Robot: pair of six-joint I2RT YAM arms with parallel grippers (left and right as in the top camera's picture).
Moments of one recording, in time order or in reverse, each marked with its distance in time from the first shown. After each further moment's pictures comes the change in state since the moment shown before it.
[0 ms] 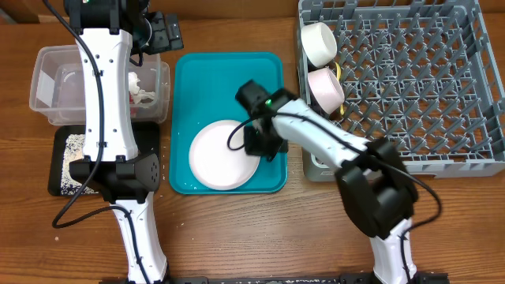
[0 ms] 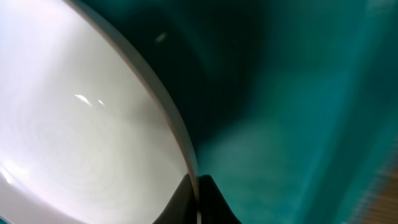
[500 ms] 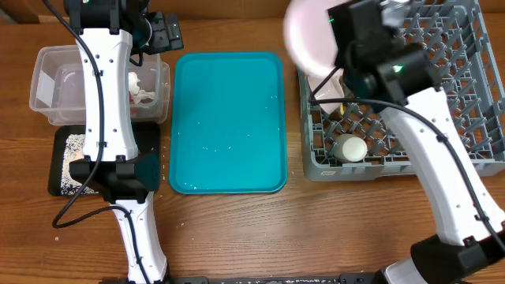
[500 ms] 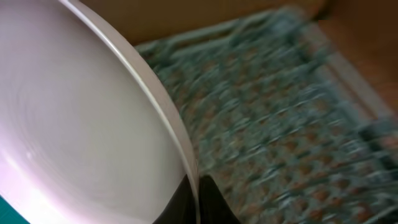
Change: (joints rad) left arm 0.000 0.000 0.000 0.000 0.000 0.000; right arm -0.255 -0.412 0.283 -0.108 0.806 -0.047
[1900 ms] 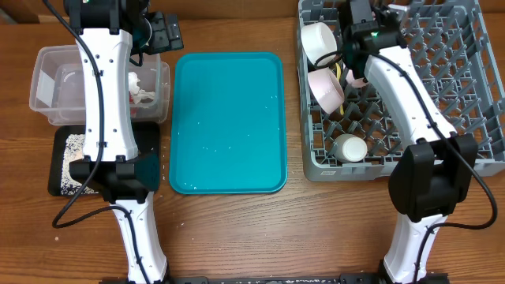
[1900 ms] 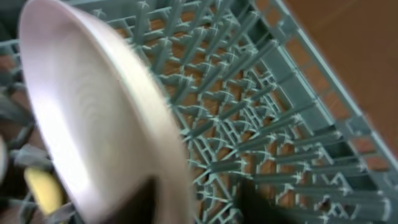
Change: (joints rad) left arm 0.000 0.000 0.000 0.000 0.000 0.000; right arm -0.188 0.378 -0.013 0.139 0.096 -0.079
